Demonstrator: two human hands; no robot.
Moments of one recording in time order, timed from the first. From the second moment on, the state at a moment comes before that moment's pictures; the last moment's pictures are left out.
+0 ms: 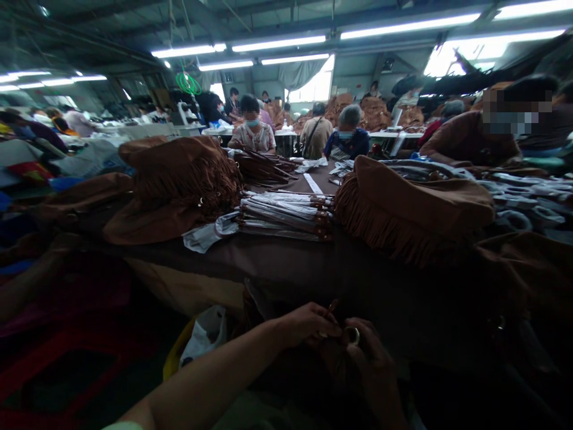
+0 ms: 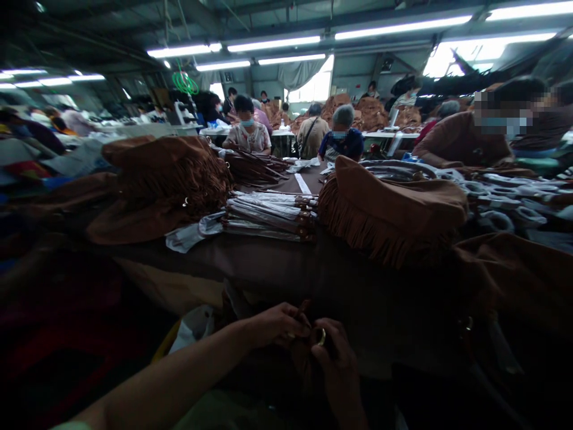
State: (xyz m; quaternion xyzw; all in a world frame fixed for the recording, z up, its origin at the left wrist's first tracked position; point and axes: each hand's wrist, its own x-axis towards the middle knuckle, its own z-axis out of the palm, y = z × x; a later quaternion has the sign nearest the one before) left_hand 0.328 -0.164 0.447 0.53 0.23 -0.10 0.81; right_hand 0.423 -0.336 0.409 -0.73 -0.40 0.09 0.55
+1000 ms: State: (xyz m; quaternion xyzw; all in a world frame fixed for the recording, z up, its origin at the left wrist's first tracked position) left_hand 0.300 -0.162 0.492 0.79 0.16 -0.06 0.59; right_hand 0.407 -0.336 0.415 -0.69 -0.40 0.17 0.58
